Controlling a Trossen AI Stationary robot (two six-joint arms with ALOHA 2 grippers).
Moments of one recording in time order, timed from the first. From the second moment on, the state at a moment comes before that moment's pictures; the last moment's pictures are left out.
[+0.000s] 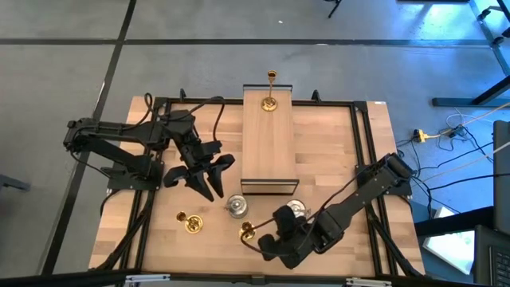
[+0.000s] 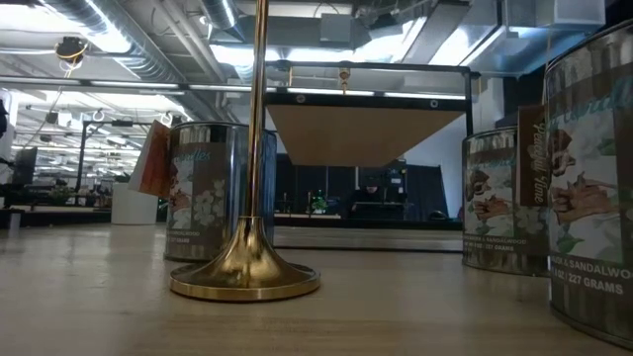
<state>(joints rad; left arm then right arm) -0.03 1.21 1.17 0.05 0.94 -0.62 0.66 1.95 1.80 -0.85 0.35 1.67</state>
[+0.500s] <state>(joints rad) -0.03 1.21 1.17 0.05 0.92 -0.64 0.65 1.95 1.80 -1.05 0.13 2.03</state>
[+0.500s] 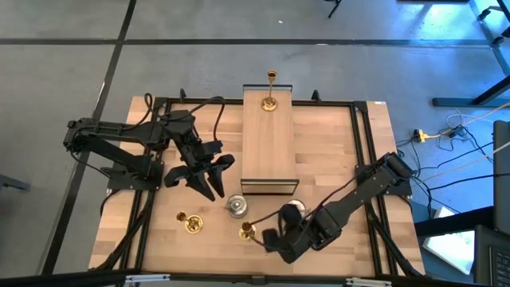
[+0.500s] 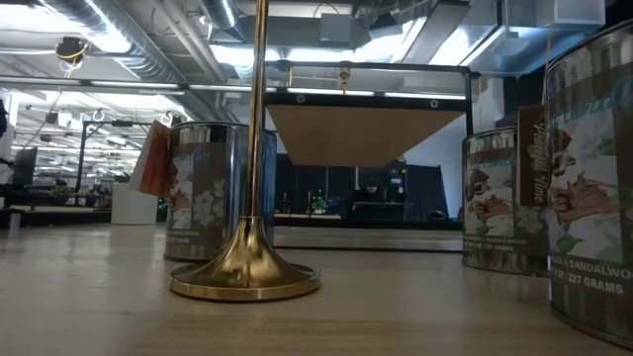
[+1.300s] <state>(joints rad) -0.06 1.21 1.17 0.04 0.91 -0.64 0.68 2.07 1.80 -1.15 -0.08 2.24</state>
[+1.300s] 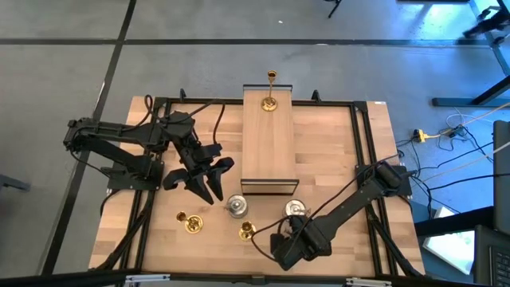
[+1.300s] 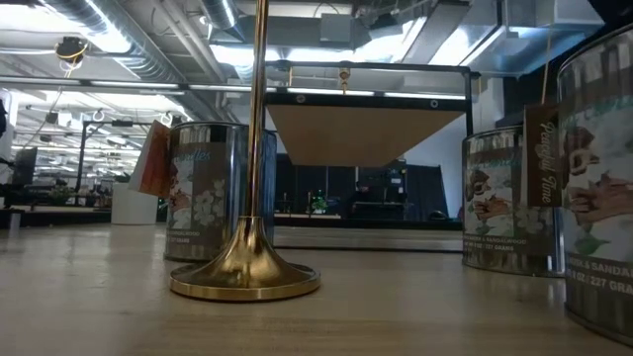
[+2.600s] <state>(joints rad) -0.06 1.21 1.17 0.04 0.90 -0.64 0.66 2.13 1.80 -1.11 -0.08 2.16</state>
